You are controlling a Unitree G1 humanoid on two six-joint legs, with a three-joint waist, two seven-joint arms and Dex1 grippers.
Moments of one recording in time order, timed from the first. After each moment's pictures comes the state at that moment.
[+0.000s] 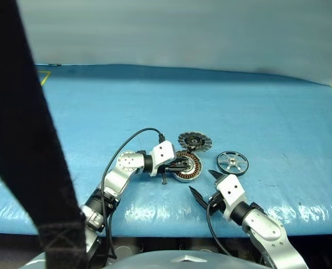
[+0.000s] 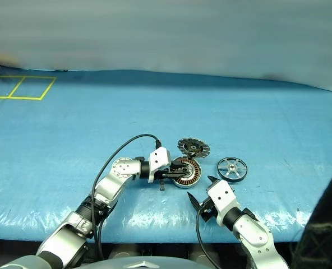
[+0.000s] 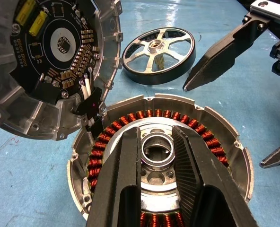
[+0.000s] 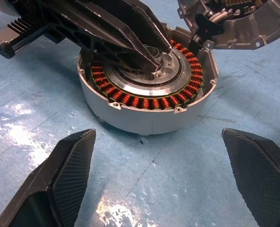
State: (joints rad) left arm -0.41 0.22 -0.41 0.31 -0.04 -0.03 -0.96; right arm 0.44 -0.40 0.12 -0.51 0.06 0.25 0.44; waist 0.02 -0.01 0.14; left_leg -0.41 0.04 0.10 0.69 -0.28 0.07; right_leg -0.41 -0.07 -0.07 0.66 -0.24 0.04
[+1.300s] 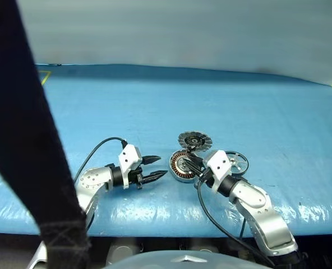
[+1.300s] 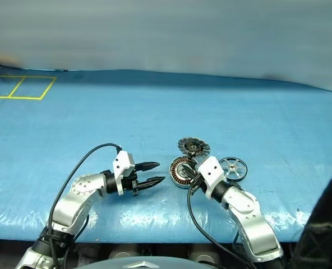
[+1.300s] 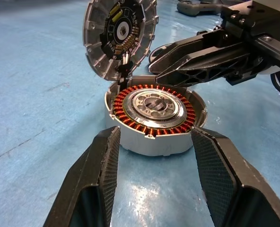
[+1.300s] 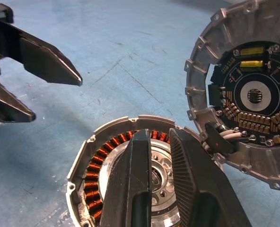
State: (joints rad) left arm -0.06 0.41 -0.21 -0.18 -0.27 0.23 -0.90; right arm 0.12 -0.38 0.16 -0.37 0.14 0.27 0.52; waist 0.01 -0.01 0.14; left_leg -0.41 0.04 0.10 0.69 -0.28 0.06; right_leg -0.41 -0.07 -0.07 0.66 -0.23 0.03
